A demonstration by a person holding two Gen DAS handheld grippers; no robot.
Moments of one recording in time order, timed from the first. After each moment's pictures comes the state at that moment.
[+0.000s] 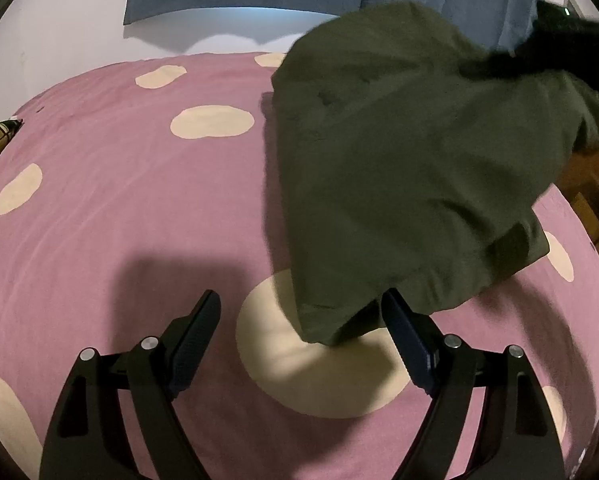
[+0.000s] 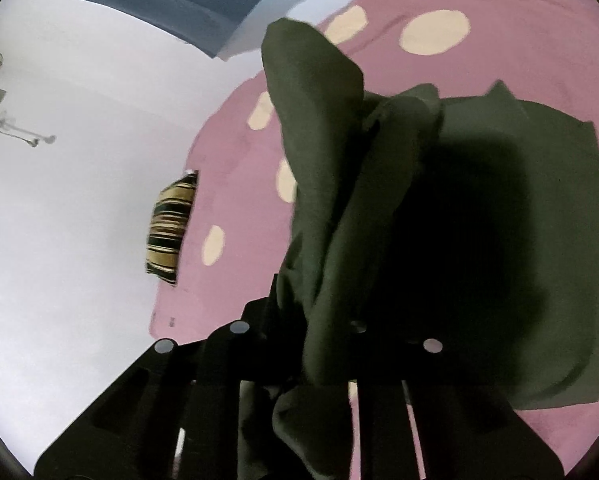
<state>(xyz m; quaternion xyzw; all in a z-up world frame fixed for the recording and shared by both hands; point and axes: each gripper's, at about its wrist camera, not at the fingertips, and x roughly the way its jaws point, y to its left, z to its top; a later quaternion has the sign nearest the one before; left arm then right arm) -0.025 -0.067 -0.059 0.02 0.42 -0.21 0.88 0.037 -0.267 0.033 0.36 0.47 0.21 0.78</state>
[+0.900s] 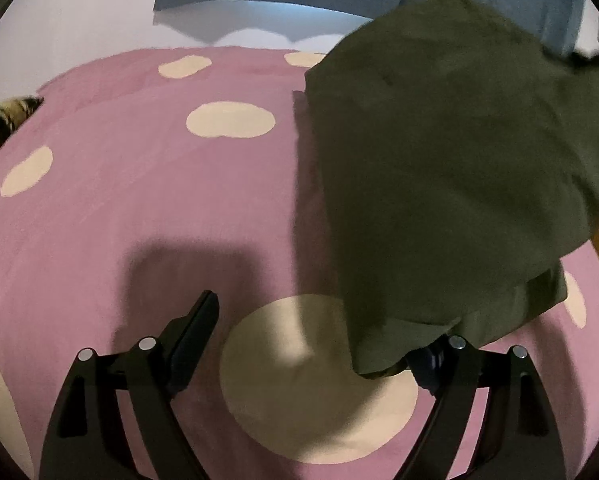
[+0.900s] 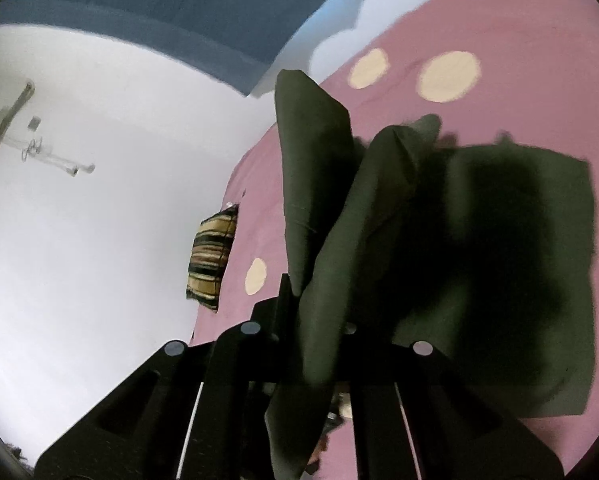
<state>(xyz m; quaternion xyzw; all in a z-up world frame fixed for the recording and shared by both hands) -0.008 -0.086 -0.059 0.00 0.43 -0.15 0.89 0.021 -0.323 0.048 0.42 0.41 0.23 0.78</state>
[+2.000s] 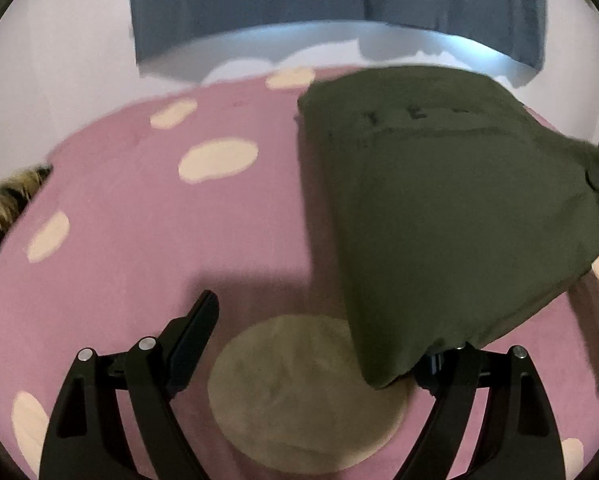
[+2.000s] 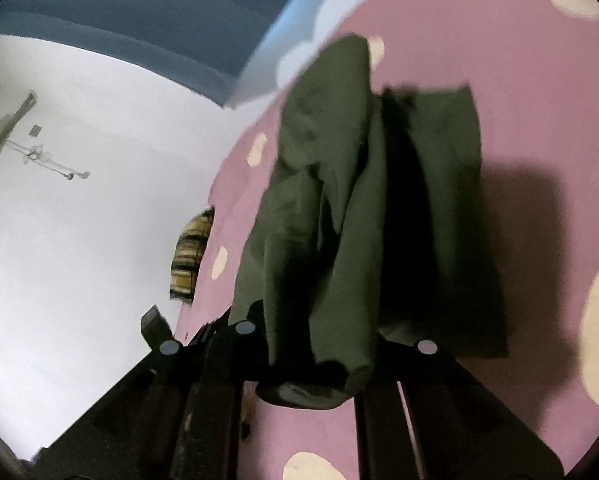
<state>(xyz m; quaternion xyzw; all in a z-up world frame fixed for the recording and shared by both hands) -0.025 -0.129 -0.045 0.11 0.38 -0.13 0.91 -0.073 -0.379 -0.030 0.42 0.37 0.21 0.80</state>
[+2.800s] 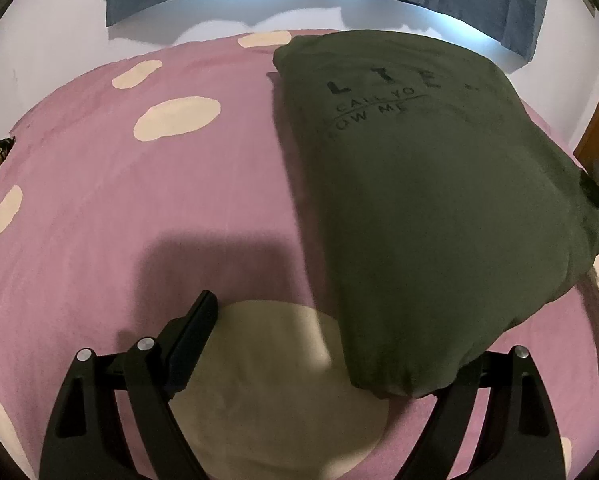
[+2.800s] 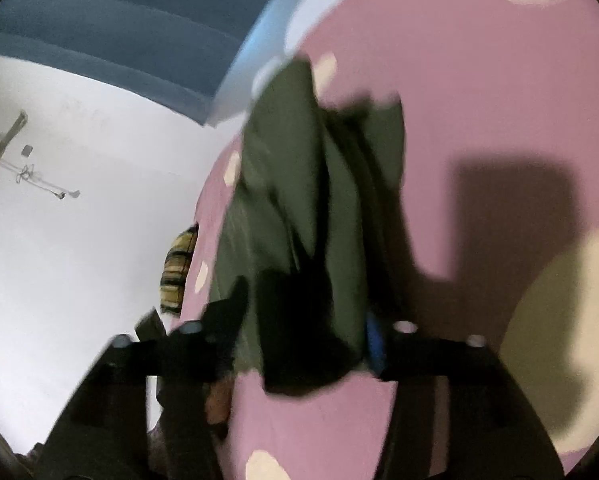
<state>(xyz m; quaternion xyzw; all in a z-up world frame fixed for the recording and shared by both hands) 0.001 -0.130 -0.074 0.07 0.45 -0.18 0.87 -0.074 -0.422 -0.062 0.43 0.36 0.18 0.81</state>
